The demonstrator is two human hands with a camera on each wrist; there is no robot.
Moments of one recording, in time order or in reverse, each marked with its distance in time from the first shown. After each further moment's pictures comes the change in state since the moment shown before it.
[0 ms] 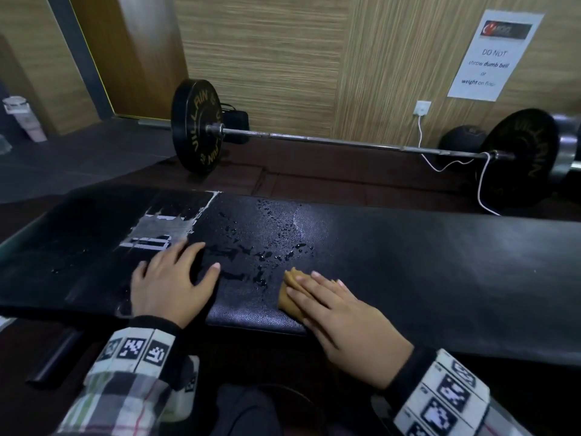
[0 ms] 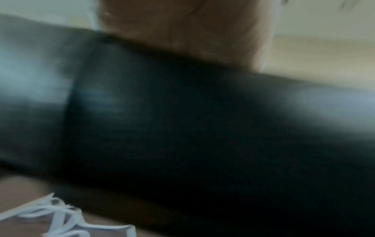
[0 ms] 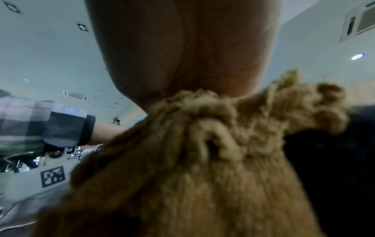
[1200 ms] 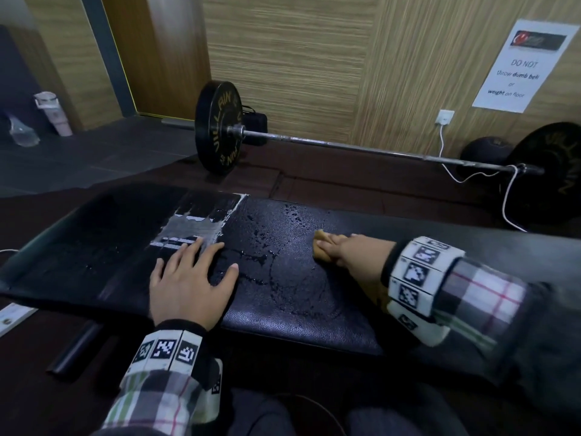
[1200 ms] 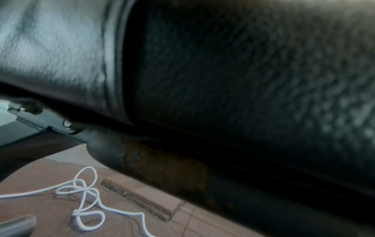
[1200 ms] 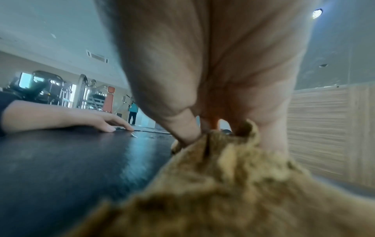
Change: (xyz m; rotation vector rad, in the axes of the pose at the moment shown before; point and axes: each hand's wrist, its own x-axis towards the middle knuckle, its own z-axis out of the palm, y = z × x) left_hand 0.005 -0.015 0.010 -0.019 0.126 -0.059; right_hand 0.126 0.041 -0.033 -0.104 -0.623 0.043
